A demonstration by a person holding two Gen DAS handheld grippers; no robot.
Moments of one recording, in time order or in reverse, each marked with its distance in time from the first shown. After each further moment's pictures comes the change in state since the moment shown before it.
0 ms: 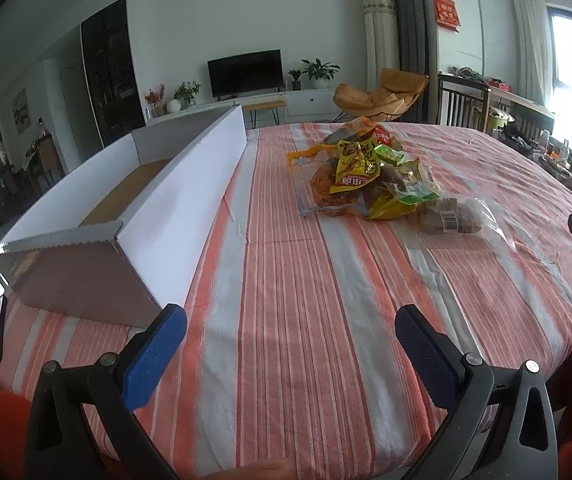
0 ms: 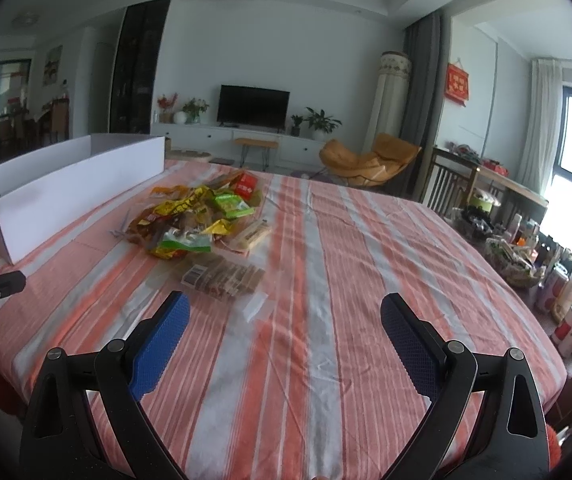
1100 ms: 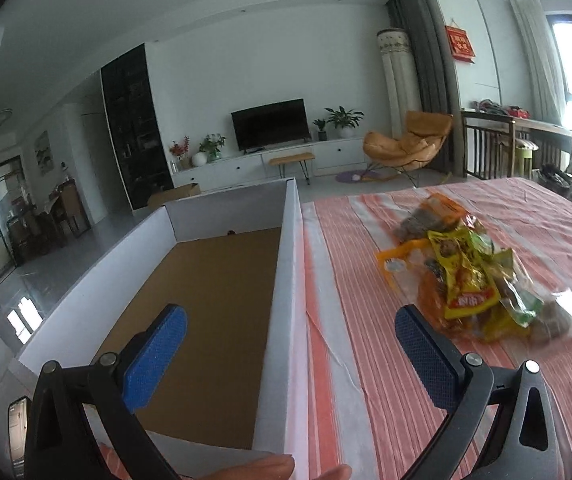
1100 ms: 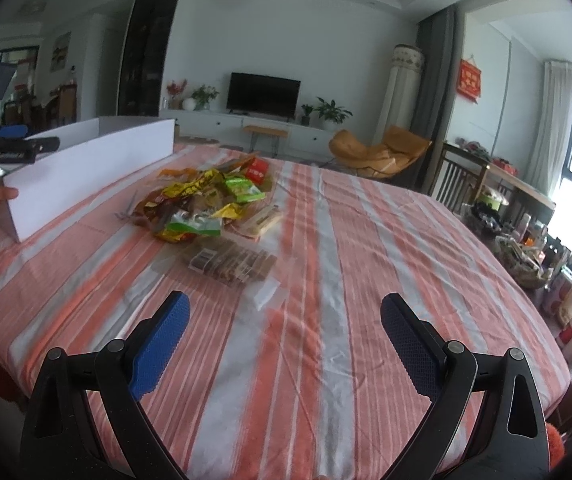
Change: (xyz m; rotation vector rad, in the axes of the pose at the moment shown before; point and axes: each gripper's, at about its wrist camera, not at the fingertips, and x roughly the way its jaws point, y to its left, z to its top) left arm 0.063 0.094 0.100 0.025 -0.188 0.105; right arm 0.011 0.010 -0.006 -0.034 0.043 0.029
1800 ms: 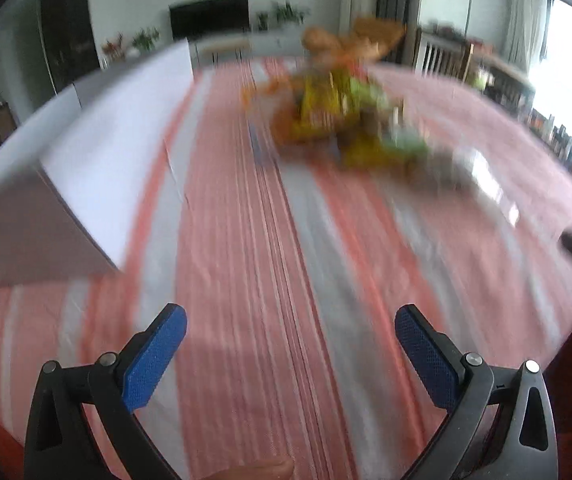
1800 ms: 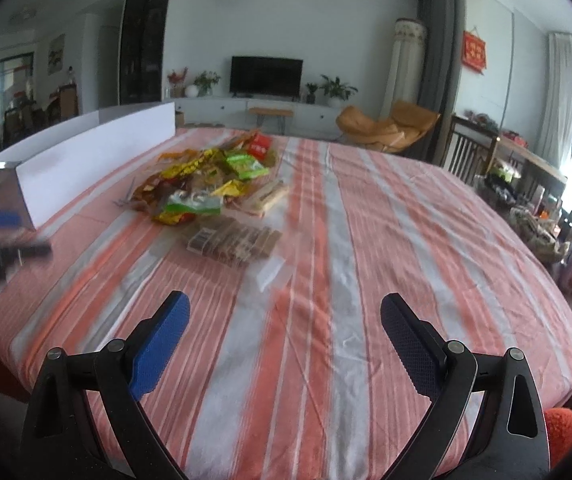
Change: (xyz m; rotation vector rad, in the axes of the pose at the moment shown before) left arm -0.012 -0.112 -0.092 0.003 0.460 -0.238; right arm 0.019 -0.010 -0.011 0.055 0.079 0.054
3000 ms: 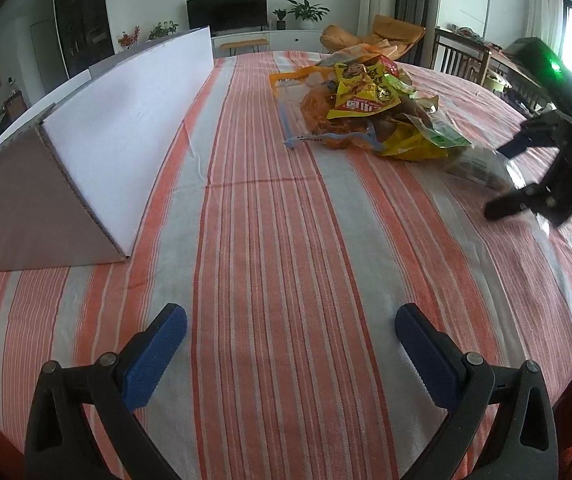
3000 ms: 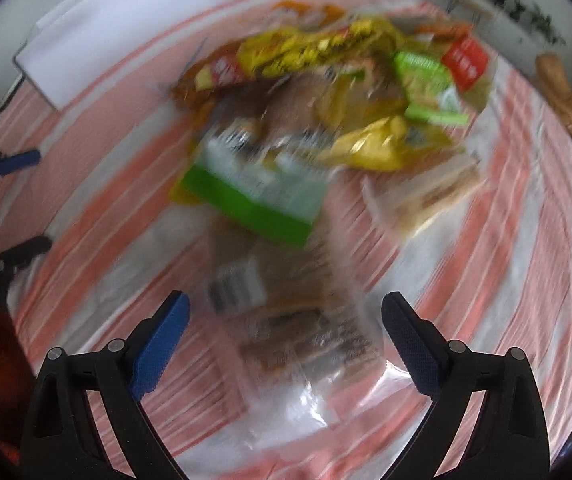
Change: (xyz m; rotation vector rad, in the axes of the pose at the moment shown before) left arm 0.011 0.026 -0.001 -0.059 -0.033 0.023; right arm 0.169 0.041 0.073 -0.499 0.638 0.471
